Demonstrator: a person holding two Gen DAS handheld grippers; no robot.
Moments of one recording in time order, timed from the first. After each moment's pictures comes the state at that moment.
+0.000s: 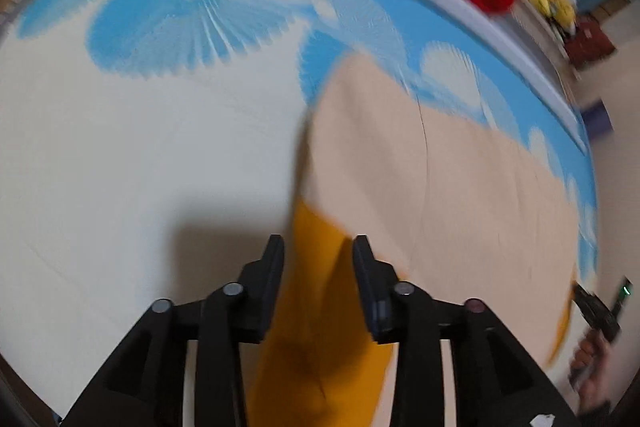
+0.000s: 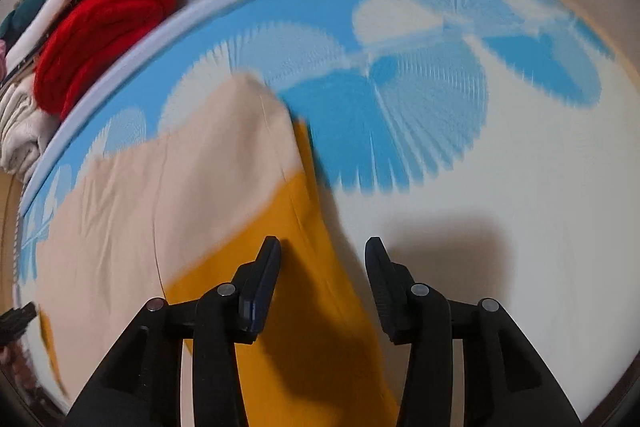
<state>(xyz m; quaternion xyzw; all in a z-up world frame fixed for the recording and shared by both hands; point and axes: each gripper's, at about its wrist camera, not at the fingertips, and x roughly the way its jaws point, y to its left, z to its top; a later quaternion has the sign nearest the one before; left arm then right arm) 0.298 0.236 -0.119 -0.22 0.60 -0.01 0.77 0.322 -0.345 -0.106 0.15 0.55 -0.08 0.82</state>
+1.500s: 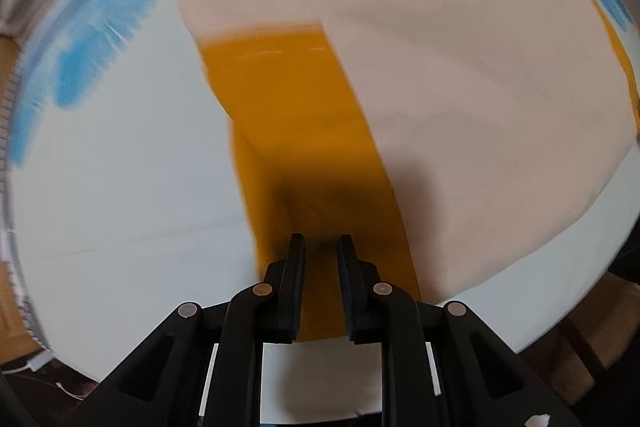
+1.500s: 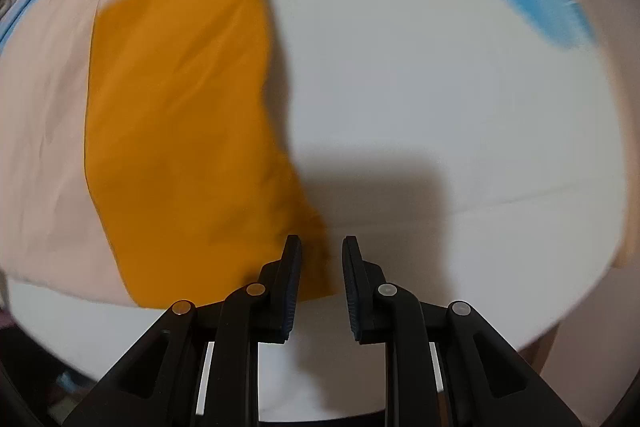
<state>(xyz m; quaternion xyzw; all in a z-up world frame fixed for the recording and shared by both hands) 0.202 0.172 -0.111 0.12 0.65 -0.08 0.74 0.219 -0.347 -0.104 -0.02 0.67 -0.10 0.74</state>
